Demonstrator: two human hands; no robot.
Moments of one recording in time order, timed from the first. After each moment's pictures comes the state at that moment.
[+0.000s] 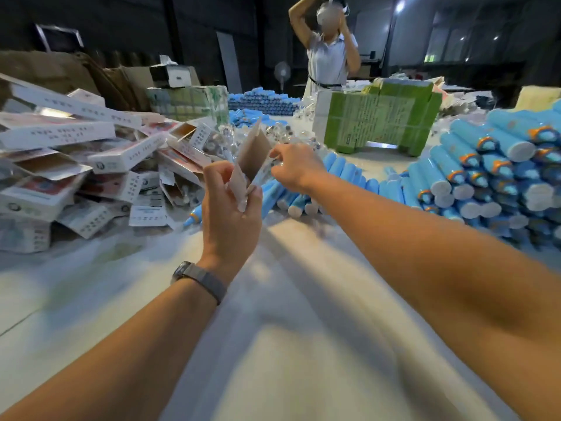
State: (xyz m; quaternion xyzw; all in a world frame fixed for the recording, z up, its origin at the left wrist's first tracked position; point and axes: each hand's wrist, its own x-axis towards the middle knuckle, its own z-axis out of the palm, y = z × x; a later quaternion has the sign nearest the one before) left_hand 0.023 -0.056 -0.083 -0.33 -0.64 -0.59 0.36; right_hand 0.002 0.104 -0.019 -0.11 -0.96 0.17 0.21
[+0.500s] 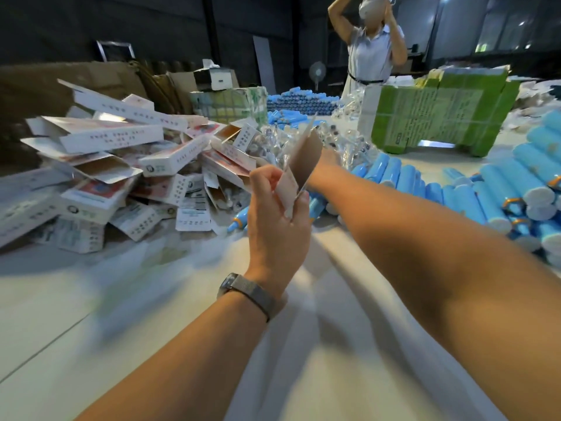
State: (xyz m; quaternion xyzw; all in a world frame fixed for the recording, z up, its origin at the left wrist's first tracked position) left_hand 0.017 -0.055 -0.088 -0.32 -0.65 -0.60 0.34; right_hand -0.073 0.083 -0.023 -0.13 -0.98 -0.08 0.11
